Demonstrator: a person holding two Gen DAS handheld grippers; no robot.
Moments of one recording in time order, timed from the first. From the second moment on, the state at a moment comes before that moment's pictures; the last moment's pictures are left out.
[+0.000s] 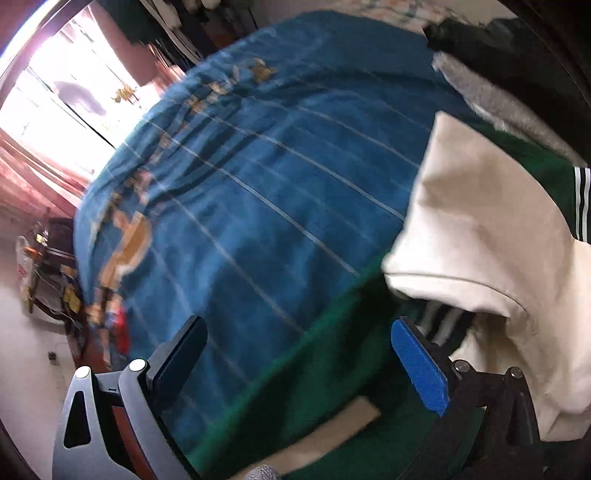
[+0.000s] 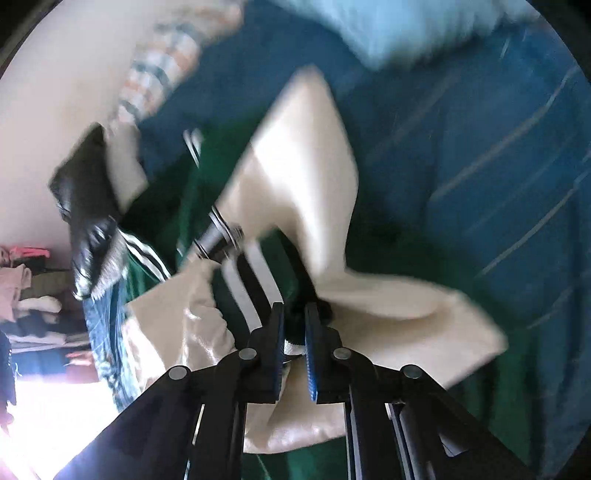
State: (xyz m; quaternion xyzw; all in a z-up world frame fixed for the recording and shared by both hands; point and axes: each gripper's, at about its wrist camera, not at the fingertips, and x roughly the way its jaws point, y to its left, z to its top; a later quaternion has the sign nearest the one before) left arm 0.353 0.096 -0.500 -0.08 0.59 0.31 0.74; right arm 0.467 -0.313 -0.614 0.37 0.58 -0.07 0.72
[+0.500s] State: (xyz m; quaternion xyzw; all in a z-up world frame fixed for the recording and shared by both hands) left arm 0.404 0.100 -0.579 0.03 0.62 0.30 0.73; right arm 0.424 -0.354 -0.614 0.21 0.68 -0.11 0.69
